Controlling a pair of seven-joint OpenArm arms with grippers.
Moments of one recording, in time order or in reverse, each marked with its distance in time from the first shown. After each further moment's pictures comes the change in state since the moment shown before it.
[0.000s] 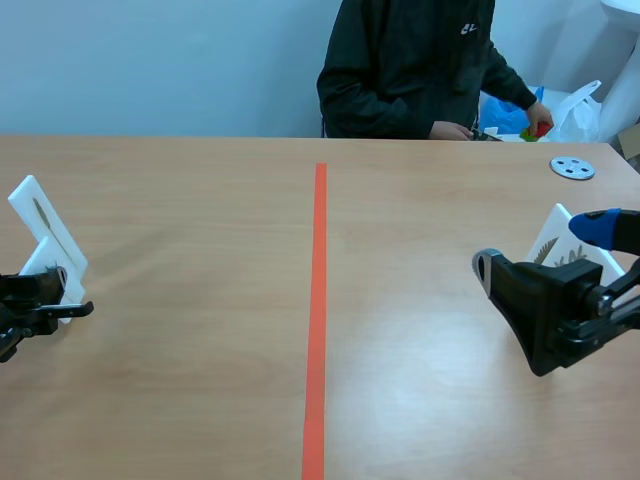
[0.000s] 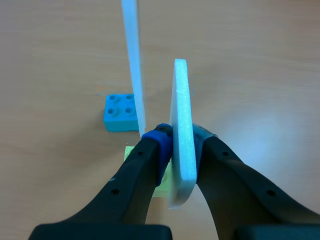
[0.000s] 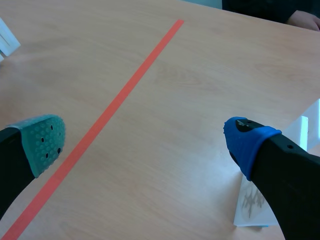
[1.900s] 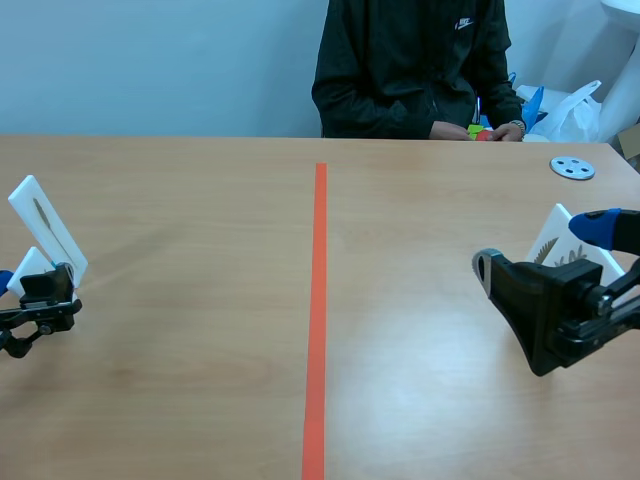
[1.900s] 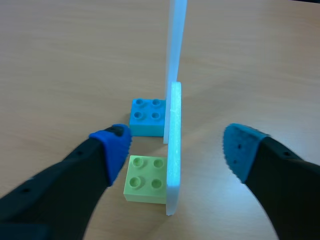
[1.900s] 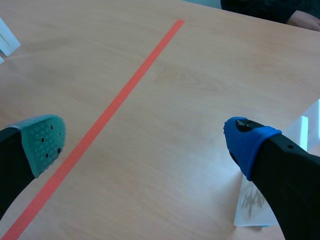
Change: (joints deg) left arm -1.7 0.0 0.0 -4.9 -1.3 0.9 -6.3; right arm 0.0 0.0 0.0 0.0 0.0 0.0 0.0
